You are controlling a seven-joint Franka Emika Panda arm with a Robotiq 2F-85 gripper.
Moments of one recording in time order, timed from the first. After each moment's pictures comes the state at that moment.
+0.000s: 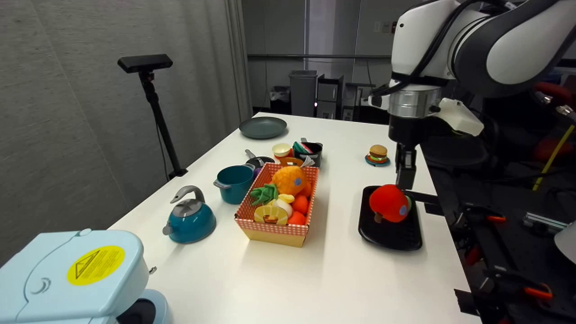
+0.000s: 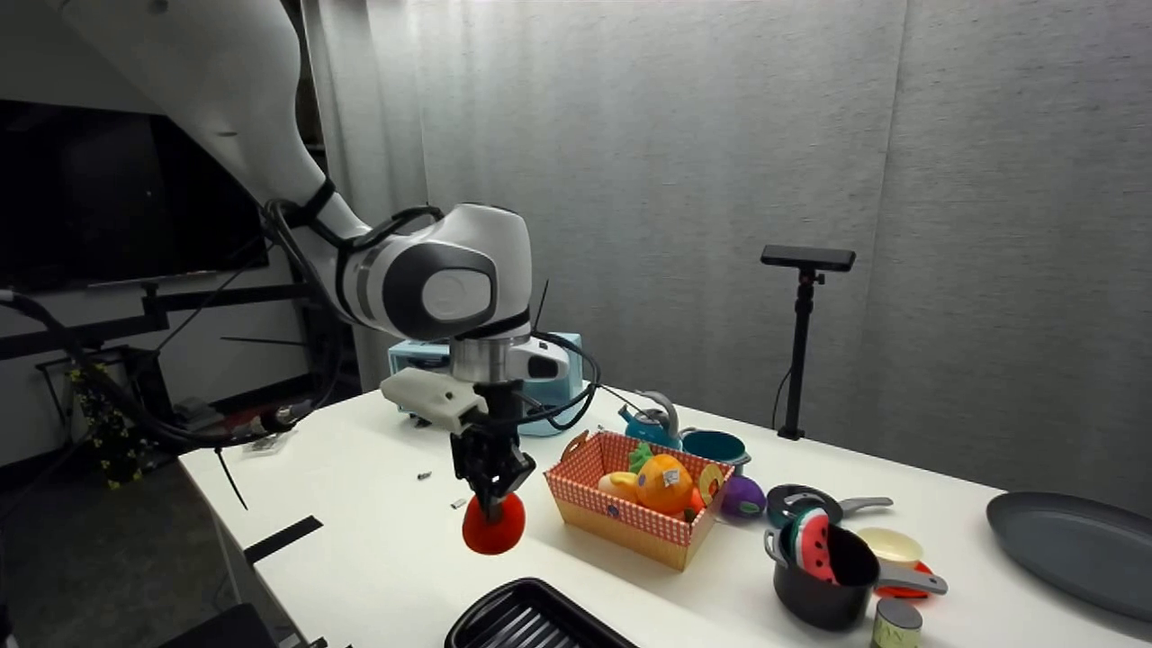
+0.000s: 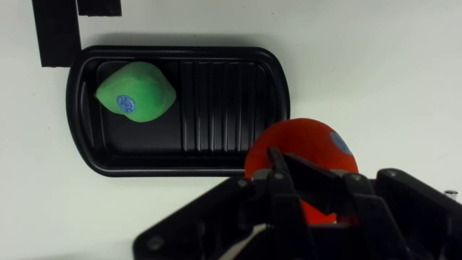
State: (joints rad) arm 0.04 -0.08 -0.01 -2.61 0.03 2.45 0.00
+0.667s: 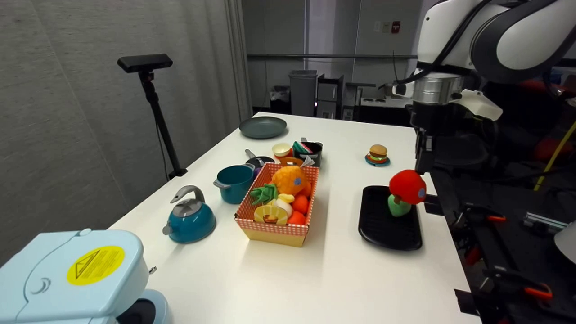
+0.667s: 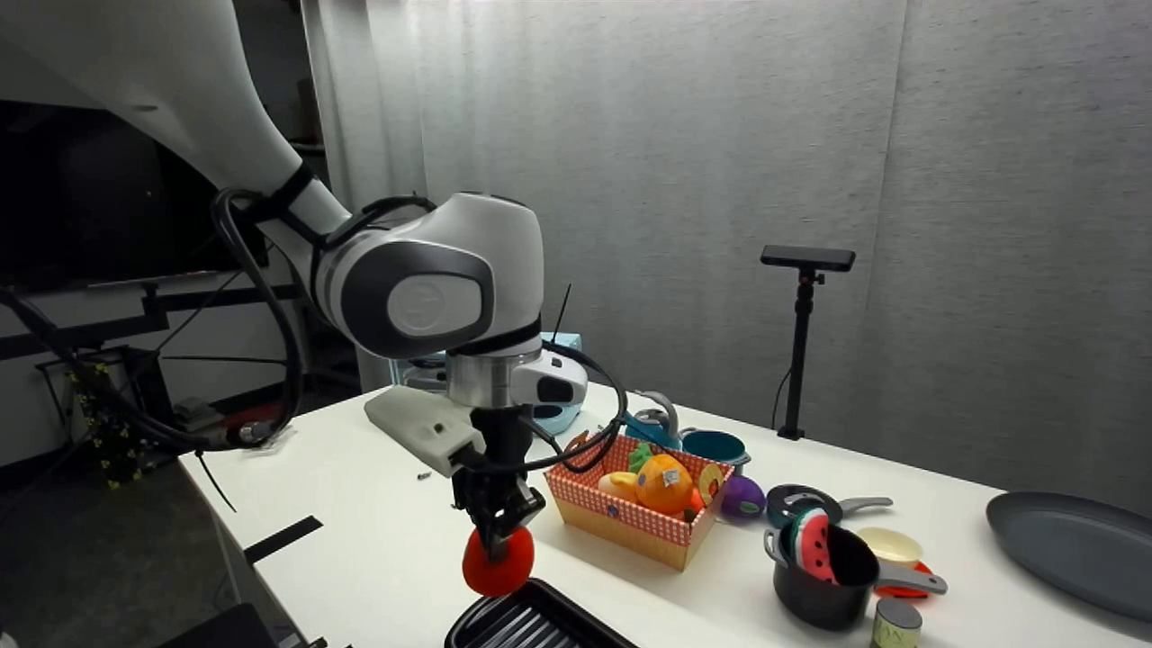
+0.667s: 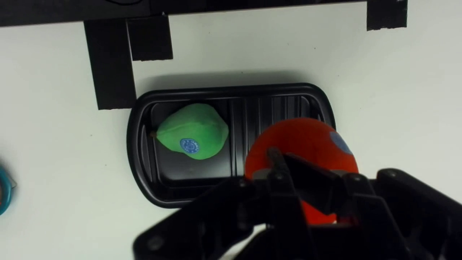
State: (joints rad) arm -0.05 -0.23 -0.10 -2.75 0.01 2.45 -0.11
